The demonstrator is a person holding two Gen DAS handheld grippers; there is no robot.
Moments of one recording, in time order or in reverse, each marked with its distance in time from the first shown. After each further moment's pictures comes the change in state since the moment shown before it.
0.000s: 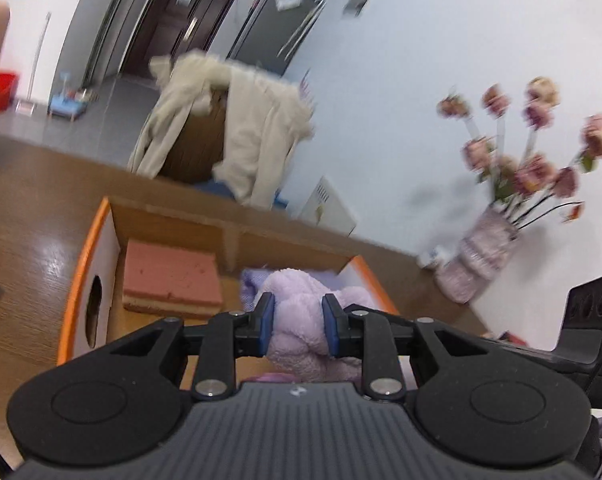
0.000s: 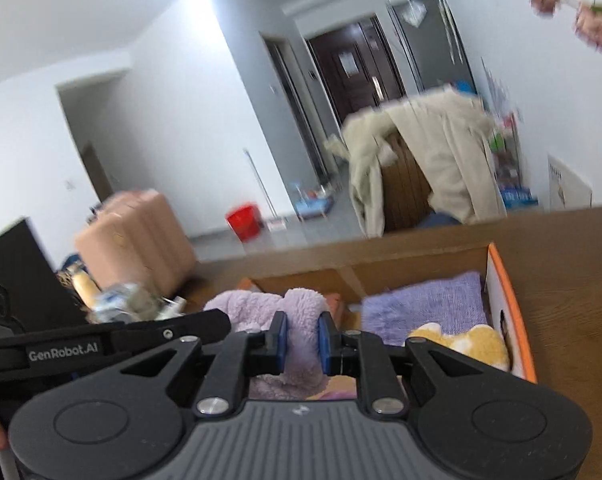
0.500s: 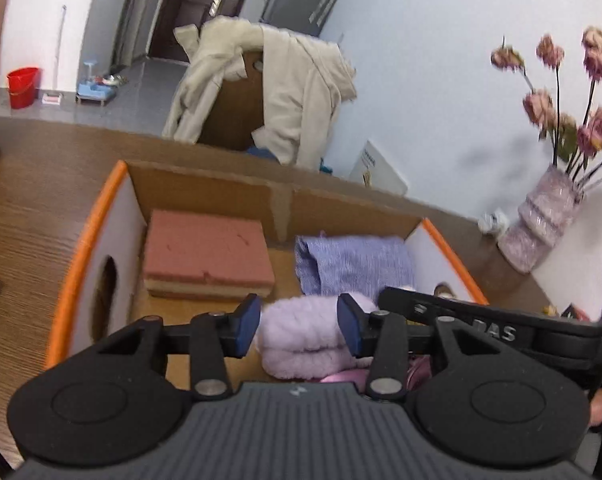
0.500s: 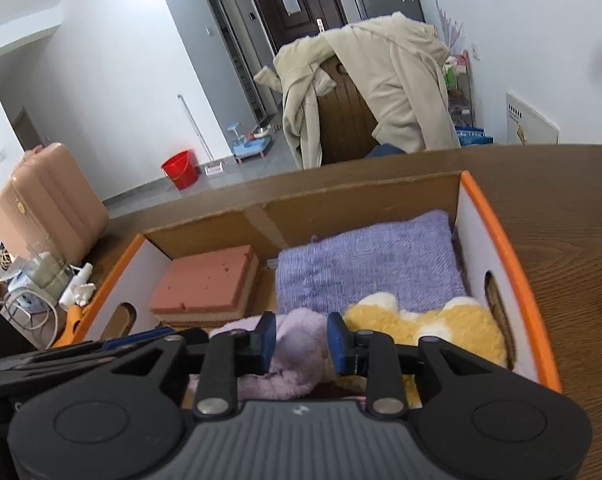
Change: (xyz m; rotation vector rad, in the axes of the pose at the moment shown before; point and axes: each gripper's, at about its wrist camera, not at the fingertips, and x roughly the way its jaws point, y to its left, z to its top) left arm 0.035 0.013 -0.010 0.042 0.051 0.137; right arm 0.085 -0.040 -0.010 0.051 0.148 -0.164
